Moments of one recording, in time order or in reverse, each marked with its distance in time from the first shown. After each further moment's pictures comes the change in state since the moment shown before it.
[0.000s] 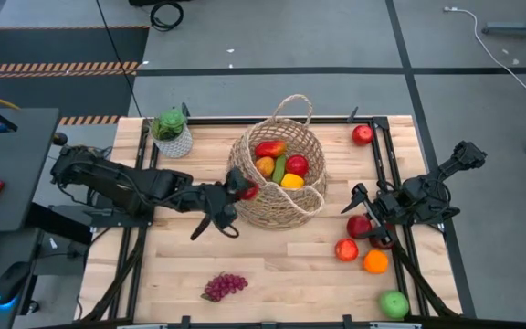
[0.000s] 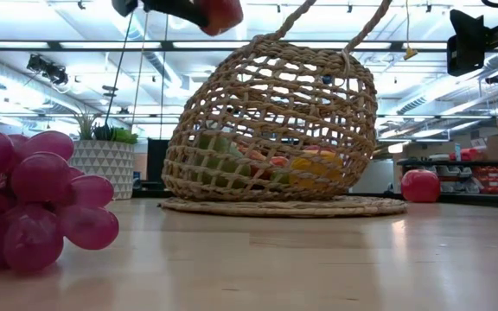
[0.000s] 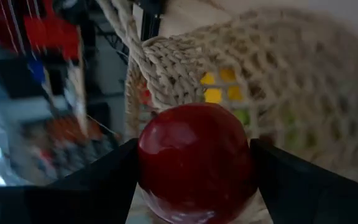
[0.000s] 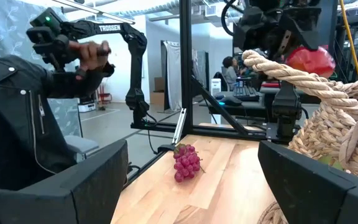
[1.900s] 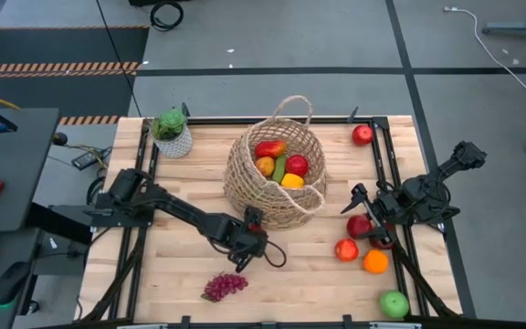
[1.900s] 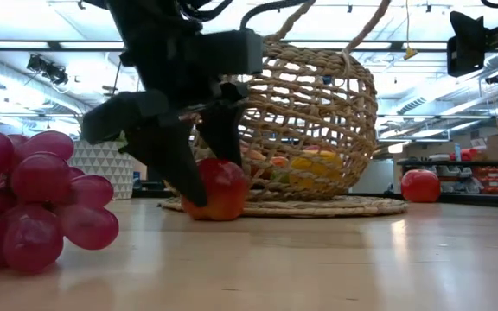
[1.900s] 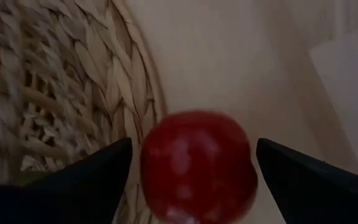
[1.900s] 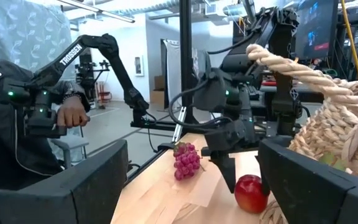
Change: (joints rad) left arm -0.084 0.564 0.004 0.051 0.204 -0.989; right arm 0.000 0.000 0.000 -0.006 0.000 0.000
